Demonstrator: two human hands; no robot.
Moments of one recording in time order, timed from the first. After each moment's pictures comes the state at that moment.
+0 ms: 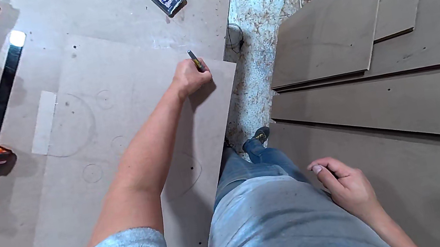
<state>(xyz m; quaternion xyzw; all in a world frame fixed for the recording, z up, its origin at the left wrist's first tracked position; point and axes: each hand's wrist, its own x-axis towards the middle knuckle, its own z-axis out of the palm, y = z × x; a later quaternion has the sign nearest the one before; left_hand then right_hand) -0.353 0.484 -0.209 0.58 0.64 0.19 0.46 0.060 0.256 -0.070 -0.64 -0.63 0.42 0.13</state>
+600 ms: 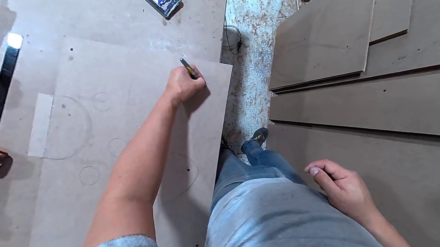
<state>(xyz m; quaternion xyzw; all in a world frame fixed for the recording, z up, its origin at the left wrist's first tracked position) -0.359 0.471 -0.211 0.58 0.65 0.19 0.46 0.065 0.254 -0.072 -0.64 -0.62 0.42 0.14</state>
